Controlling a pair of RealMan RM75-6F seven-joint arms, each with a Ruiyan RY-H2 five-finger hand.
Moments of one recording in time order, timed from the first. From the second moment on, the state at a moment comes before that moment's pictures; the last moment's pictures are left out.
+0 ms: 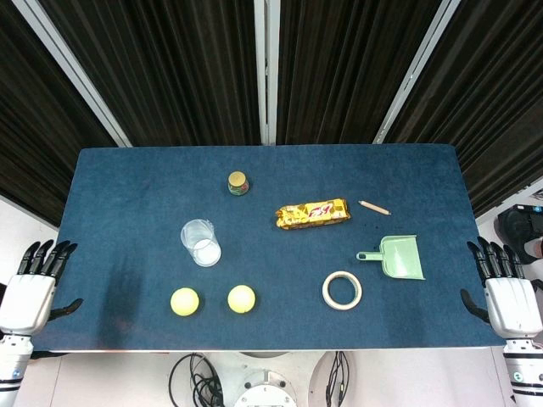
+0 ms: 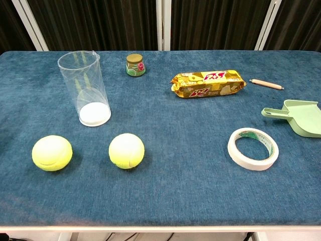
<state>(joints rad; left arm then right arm) -0.11 -1.14 -0.02 -1.57 1.56 1.50 0.10 0.06 -1.13 0.06 -1.60 -1.50 1.49 -0.10</state>
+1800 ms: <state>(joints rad) -0.43 -1.37 0.06 -1.58 1.78 1.10 0.11 0.06 -1.12 0.06 -1.61 -1.51 1.50 -0.06</state>
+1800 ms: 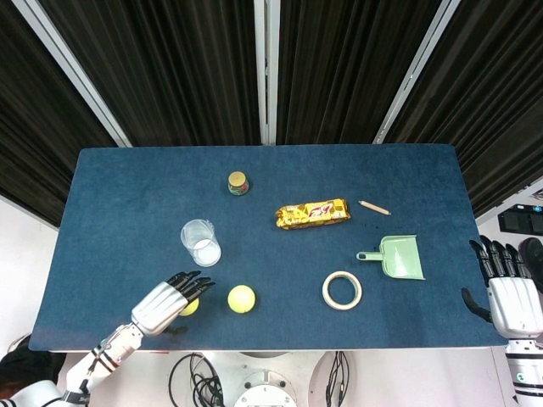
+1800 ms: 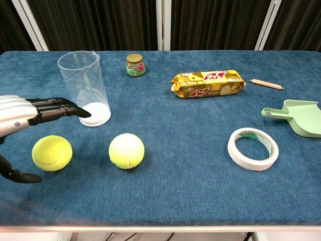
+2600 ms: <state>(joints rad) -0.44 -1.48 0.08 -1.42 1.70 1.10 0.07 0.05 -1.12 0.05 -1.60 -1.50 1.49 -0.06</state>
